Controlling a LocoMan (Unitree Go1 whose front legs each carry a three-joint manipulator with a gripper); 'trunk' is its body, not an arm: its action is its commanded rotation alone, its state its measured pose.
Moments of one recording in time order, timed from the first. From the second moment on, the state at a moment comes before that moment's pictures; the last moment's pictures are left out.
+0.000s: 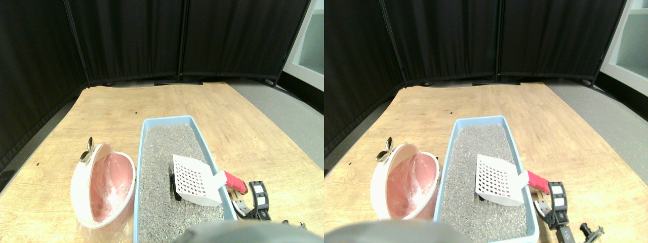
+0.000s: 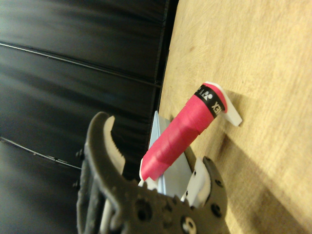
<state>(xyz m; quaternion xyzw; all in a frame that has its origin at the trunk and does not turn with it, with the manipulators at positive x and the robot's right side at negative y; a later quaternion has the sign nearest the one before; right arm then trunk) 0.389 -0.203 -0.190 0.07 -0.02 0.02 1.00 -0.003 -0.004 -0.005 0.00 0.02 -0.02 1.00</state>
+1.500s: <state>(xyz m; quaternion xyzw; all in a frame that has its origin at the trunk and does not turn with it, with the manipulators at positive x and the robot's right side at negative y) 0.451 -0.210 -0.218 0.15 0.02 -0.01 0.99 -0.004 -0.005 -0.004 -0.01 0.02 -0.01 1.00</state>
